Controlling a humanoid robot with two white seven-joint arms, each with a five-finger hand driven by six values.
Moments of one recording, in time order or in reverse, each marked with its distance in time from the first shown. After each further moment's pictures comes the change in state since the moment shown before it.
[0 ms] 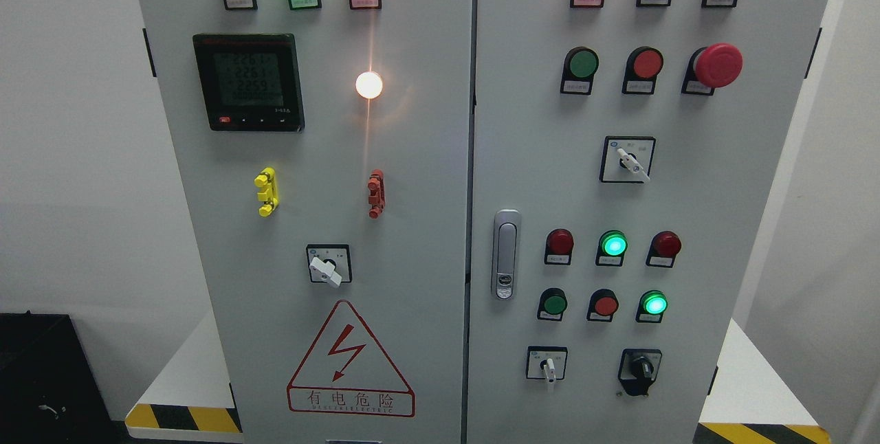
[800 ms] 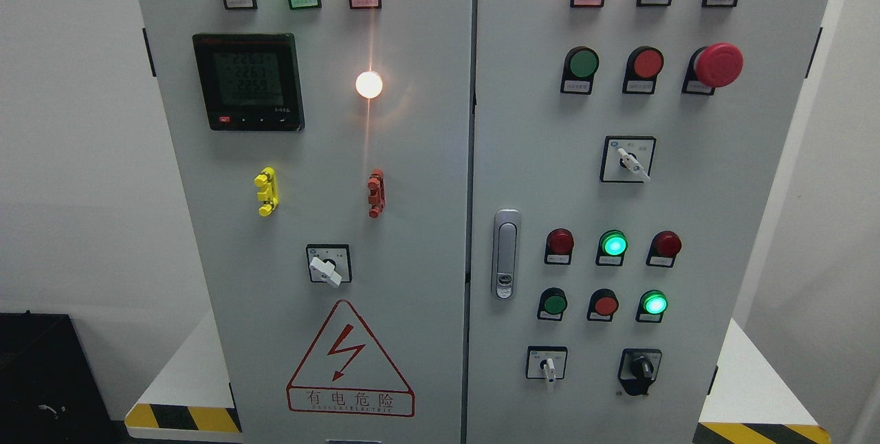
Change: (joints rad) left arm 0.000 0.000 0.000 0.000 0.000 0.000 0.000; right arm -0.153 0.036 -0.019 -0.462 0.263 0.155 0.132
